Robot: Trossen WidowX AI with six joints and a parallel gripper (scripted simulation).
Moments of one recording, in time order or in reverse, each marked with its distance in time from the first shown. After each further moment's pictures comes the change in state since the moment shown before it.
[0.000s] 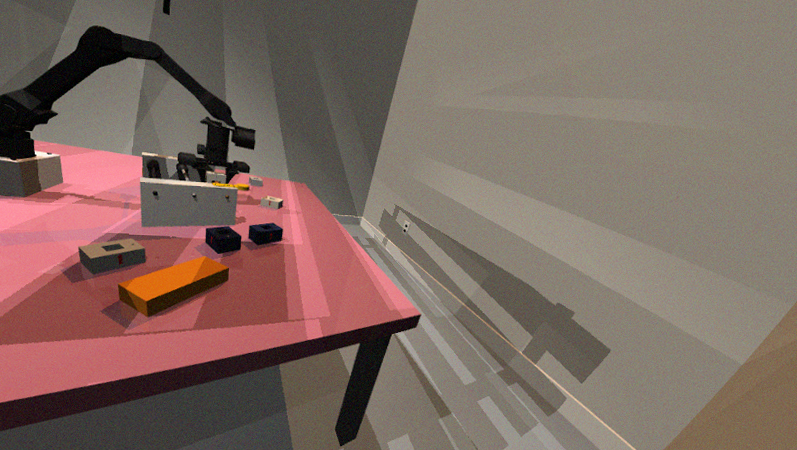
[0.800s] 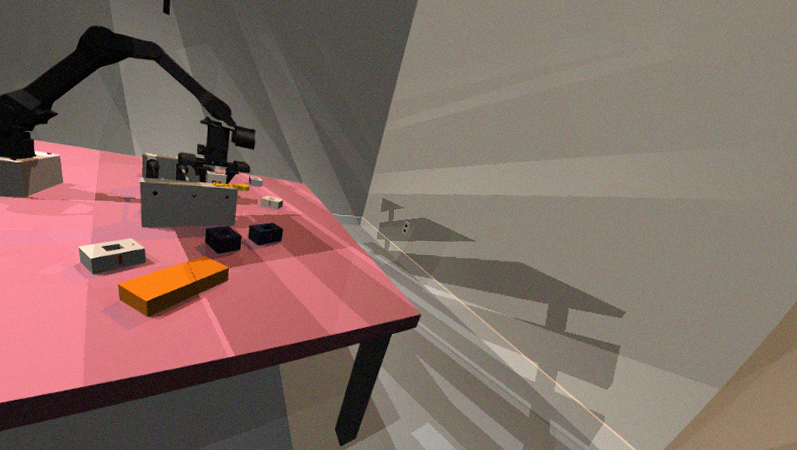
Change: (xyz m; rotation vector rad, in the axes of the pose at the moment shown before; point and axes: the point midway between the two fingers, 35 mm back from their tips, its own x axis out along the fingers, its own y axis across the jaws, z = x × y) arm 0.001 0.000 0.000 0.000 0.001 -0.003
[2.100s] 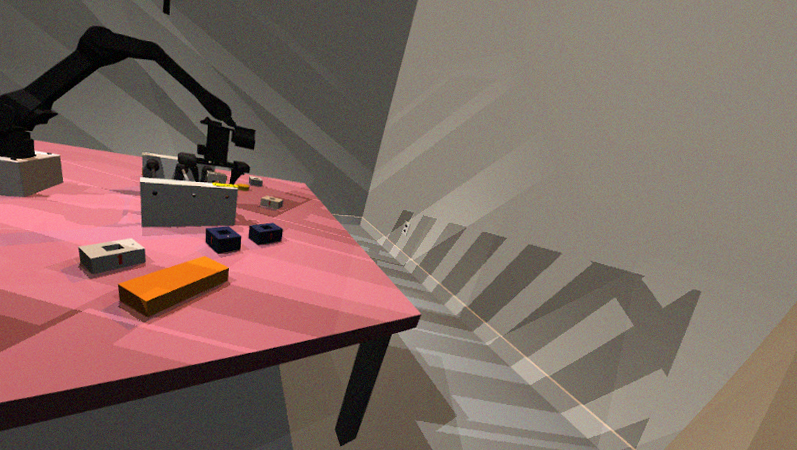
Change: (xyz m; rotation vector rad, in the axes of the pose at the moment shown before) arm 0.000 0.000 0.000 0.000 0.000 0.001
